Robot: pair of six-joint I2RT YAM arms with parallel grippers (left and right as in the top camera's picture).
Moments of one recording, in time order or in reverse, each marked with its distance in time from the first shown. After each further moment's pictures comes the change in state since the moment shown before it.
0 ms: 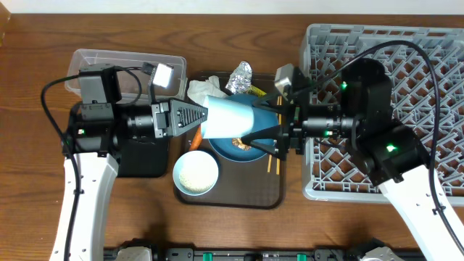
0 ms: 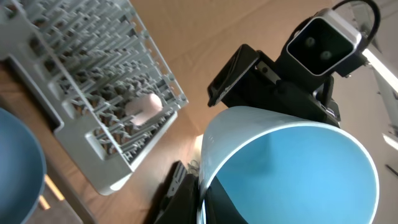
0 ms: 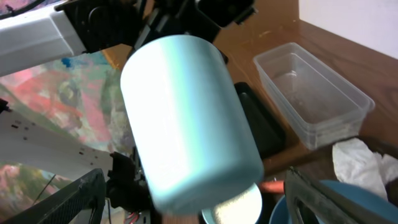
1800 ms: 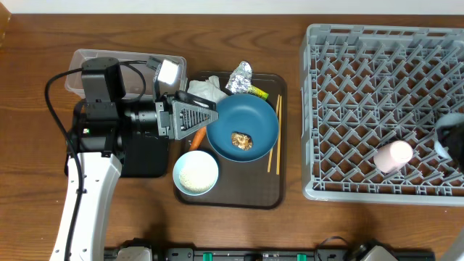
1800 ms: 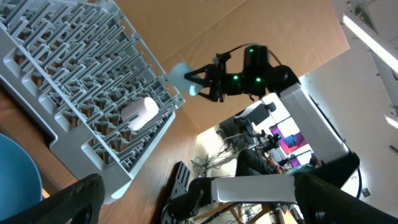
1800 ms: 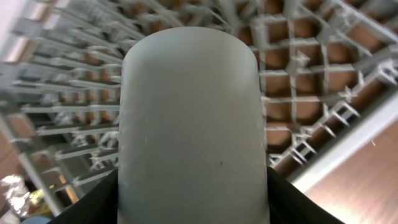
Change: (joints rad) left arm -0.030 0.002 0.000 0.137 0.010 -0.056; right arm -1.160 0.029 0.001 -0.599 0.745 0.293
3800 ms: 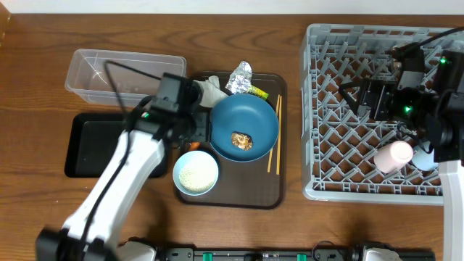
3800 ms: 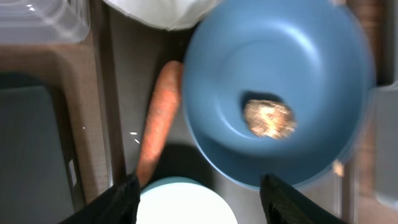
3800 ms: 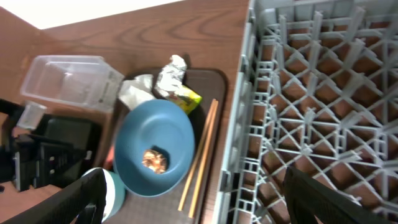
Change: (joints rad) left arm -0.317 0.218 0.002 -0.319 -1.360 0.073; right arm 0.643 0.007 0.223 0.029 -0.231 -0.198
